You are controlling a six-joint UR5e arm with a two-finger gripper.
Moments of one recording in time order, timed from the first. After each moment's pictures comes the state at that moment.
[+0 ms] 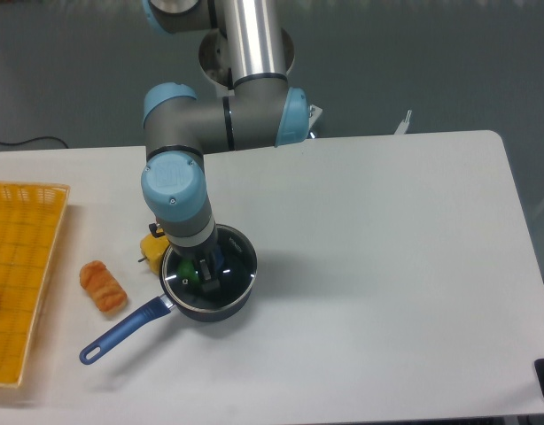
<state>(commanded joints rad) 2.19 -1.96 -1.59 -1.24 1.57 1.35</state>
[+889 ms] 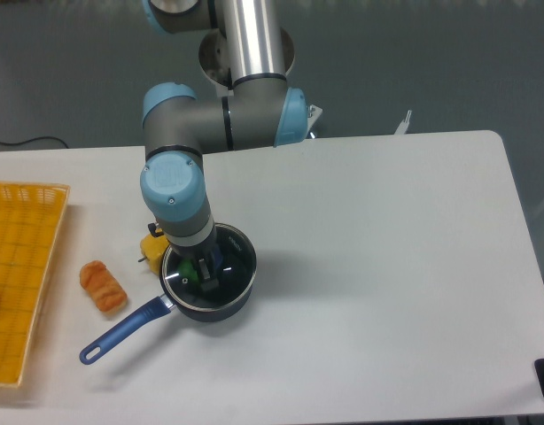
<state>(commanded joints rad) 2.18 -1.96 -1.59 -1.24 1.57 1.34</state>
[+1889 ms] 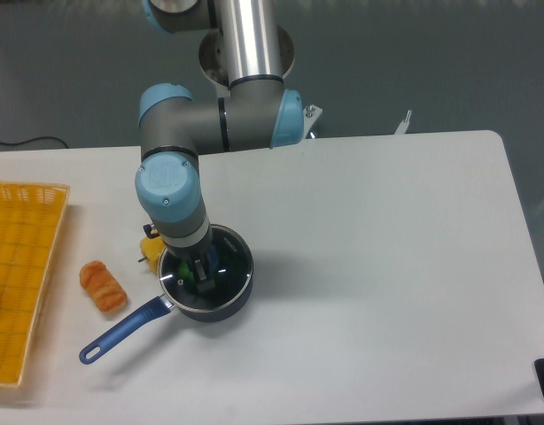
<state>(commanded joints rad) 2.17 -1.97 -1.59 -1.23 1.56 1.31</state>
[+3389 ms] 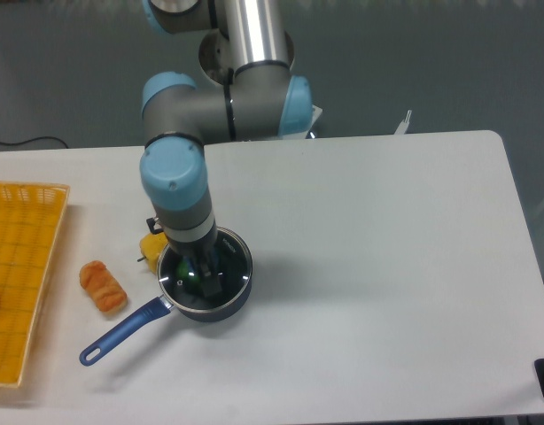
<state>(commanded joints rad) 2.24 -1.91 -1.53 -1.24 1.52 1.37</state>
